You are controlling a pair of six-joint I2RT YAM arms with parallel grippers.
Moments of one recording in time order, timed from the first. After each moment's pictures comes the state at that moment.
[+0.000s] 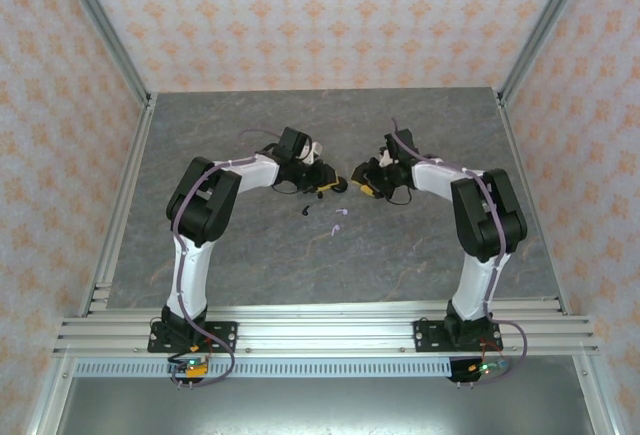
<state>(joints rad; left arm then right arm) -0.41 2.15 1.38 -0.15 0.60 -0.76 0.30 1.88 1.12 -0.23 -0.53 0.83</state>
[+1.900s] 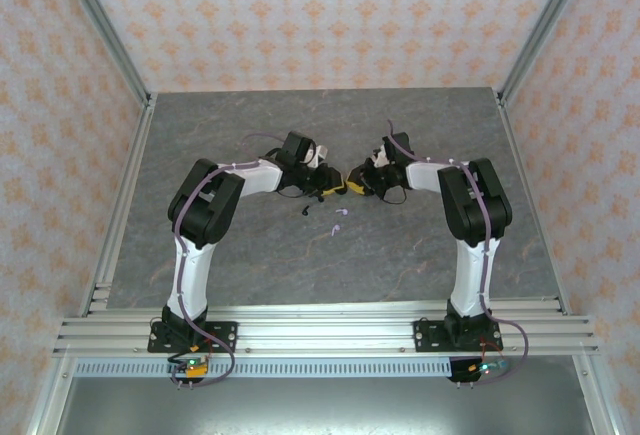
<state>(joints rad) -0.44 2.14 1.34 -0.08 0.63 -0.81 0.29 2.03 1.16 -0.09 -0.67 0.89</state>
